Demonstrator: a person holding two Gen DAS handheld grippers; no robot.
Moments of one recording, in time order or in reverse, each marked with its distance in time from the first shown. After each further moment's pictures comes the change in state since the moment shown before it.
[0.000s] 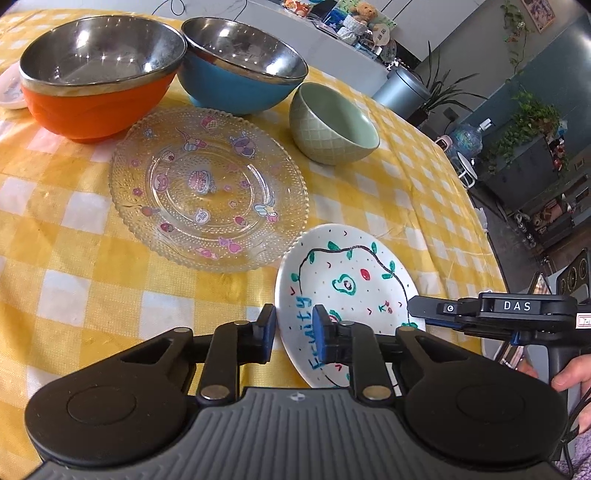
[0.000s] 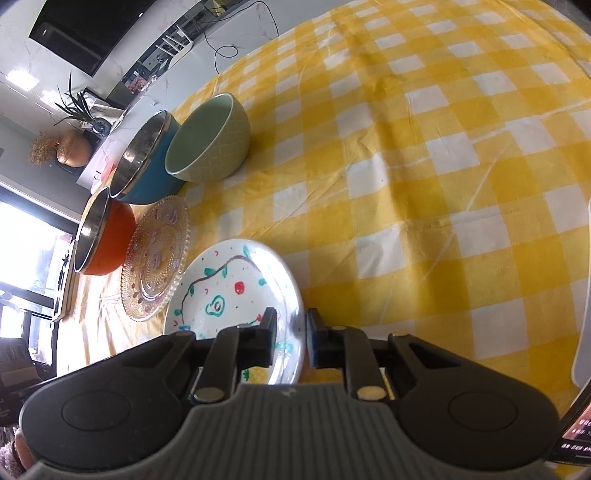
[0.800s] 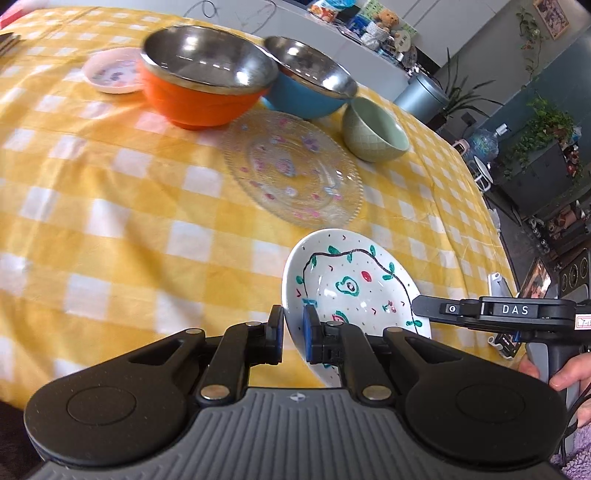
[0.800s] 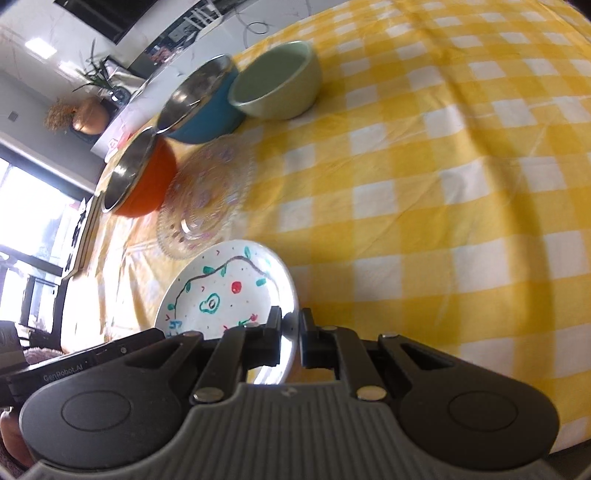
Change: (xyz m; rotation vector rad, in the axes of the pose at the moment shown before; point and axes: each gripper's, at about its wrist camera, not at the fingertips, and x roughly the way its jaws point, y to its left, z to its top) left arm -0.075 0.049 -0.028 -0.038 -0.002 0.054; right arm 0.007 0.060 -0.048 -0.099 0.051 0.027
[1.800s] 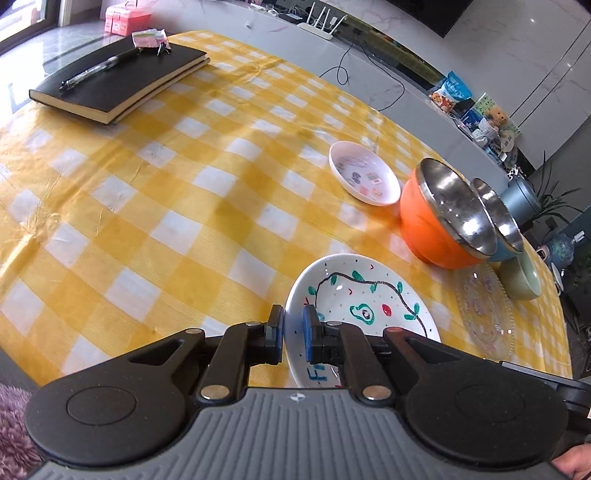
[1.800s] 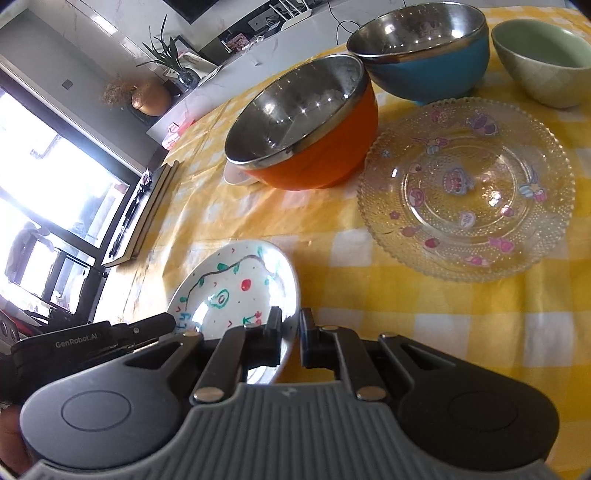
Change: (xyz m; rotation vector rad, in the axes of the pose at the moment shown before) left arm -0.064 0.157 0.034 -0.225 -0.209 0.229; right arm 0.125 0.165 -0.007 -0.135 -0.049 0.127
